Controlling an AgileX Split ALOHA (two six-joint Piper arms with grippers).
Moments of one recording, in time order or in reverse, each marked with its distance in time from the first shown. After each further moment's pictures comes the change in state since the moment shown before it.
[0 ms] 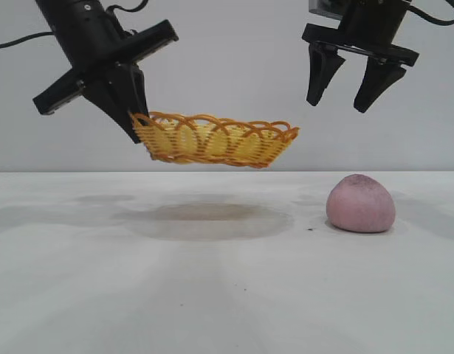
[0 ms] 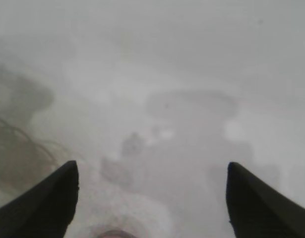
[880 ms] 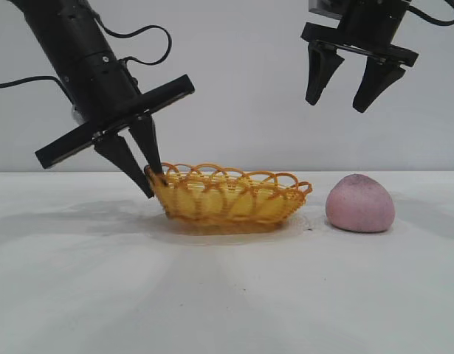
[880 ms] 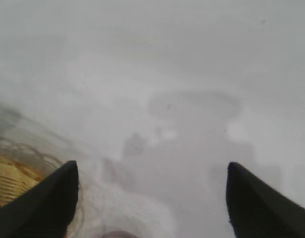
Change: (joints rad) left arm -0.044 0.025 0.145 -0.056 -0.182 -0.135; right arm 0.000 0.000 0.000 0.004 0.000 0.000
